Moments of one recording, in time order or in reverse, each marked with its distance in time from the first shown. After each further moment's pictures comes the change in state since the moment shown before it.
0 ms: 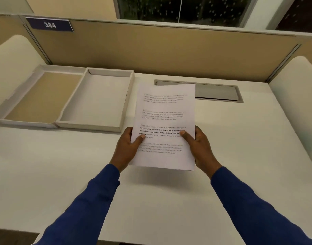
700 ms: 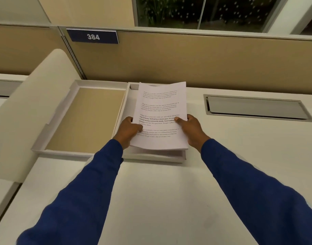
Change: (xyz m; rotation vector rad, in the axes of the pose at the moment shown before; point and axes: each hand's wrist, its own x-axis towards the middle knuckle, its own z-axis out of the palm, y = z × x) left_hand 0.233 -0.009 -0.244 0.057 -0.016 -0.319; right_hand 0.193 -0.012 0.298 -0.043 0.033 0.205
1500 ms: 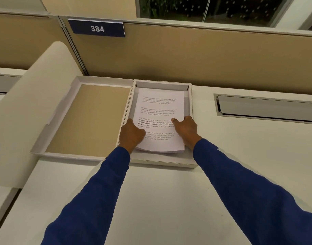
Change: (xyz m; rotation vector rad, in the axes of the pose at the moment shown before) left_hand 0.025 -0.017 -0.009 0.445 0.214 0.077; right_hand 0.038 0.013 0.059 -0.428 0.201 0.012
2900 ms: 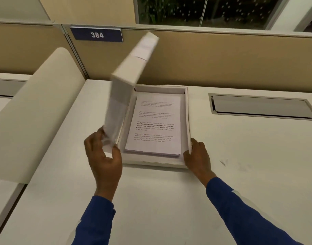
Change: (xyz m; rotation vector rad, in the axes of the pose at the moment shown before) left_hand -0.123 -0.059 -0.038 -0.243 0.639 0.503; right_hand -0.081 0.100 -0.043 -0.419 0.031 -0.205
